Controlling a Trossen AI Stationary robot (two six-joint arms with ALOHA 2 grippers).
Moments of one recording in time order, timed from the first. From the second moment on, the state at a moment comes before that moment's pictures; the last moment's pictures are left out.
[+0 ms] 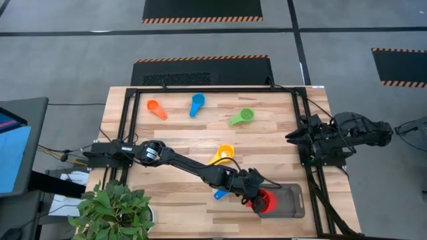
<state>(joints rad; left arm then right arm) -0.32 2.46 2.19 -0.36 -0.12 -0.86 0.14 0.12 0.56 -0.59 0.03 0.43</state>
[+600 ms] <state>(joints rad) -0.32 2.46 2.19 -0.34 -0.12 -0.86 0.14 0.12 0.56 -0.59 0.03 0.43</state>
